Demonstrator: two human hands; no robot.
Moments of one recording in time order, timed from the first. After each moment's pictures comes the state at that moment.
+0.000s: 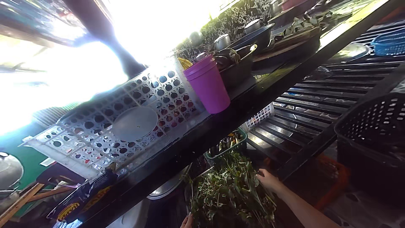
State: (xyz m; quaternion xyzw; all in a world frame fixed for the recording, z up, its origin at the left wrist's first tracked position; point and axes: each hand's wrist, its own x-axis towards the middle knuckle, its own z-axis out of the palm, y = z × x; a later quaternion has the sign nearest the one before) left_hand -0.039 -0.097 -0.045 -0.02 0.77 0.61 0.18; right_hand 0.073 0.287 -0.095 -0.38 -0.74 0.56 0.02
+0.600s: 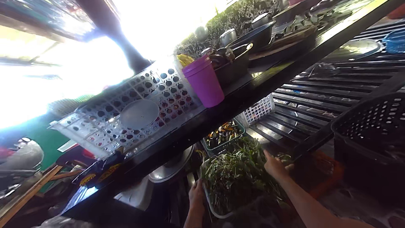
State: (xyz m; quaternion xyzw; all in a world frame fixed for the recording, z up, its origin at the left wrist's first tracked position) left_hand -0.025 -0.003 -0.027 -0.04 0.81 0.58 0.09; right_hand 0.105 0.307 -0.052 -0.44 -0.82 0.38 0.02
